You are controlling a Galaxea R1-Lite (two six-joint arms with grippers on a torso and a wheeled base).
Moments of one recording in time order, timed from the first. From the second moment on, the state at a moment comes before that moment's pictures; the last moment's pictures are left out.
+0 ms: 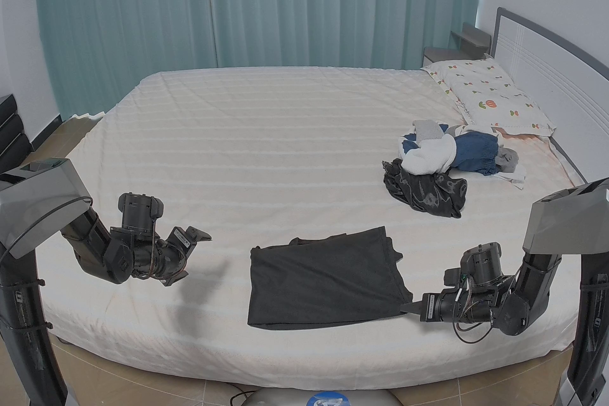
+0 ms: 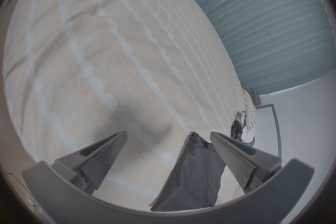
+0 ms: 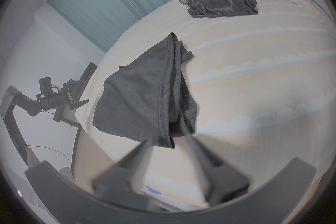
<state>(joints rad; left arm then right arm) -0.11 2.20 -0.84 -0.62 -0.20 -1.01 0.31 2.29 -0.46 -1.06 0.28 0.41</state>
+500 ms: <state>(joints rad) -0.11 2.20 -0.83 -0.62 -0.20 -1.00 0.27 2.26 -0.66 -1.01 0.28 0.48</state>
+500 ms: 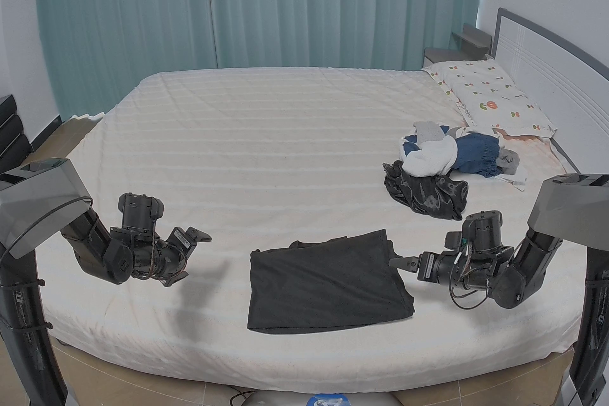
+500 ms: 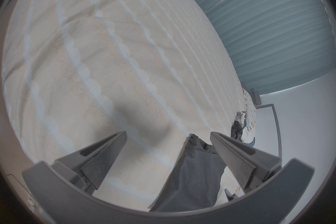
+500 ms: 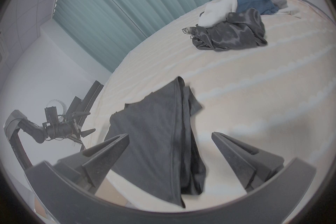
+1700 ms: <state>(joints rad) -0.11 2.20 -0.83 -0.63 -0.18 -1.00 0.32 2.55 -1.26 -0.75 0.18 0.60</state>
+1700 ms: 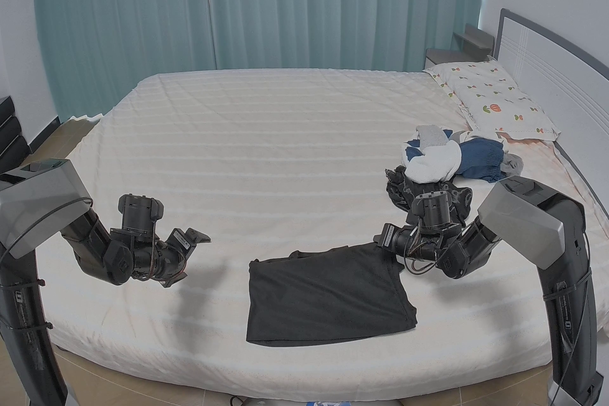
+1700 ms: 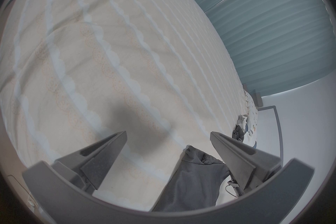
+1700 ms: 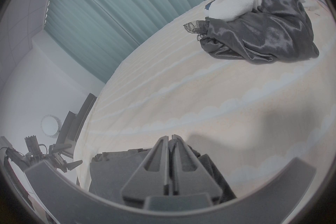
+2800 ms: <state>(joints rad) -0.11 2.20 -0.83 -0.63 -0.19 -1.00 0.28 2.52 -1.21 -0.76 0.16 0.64</state>
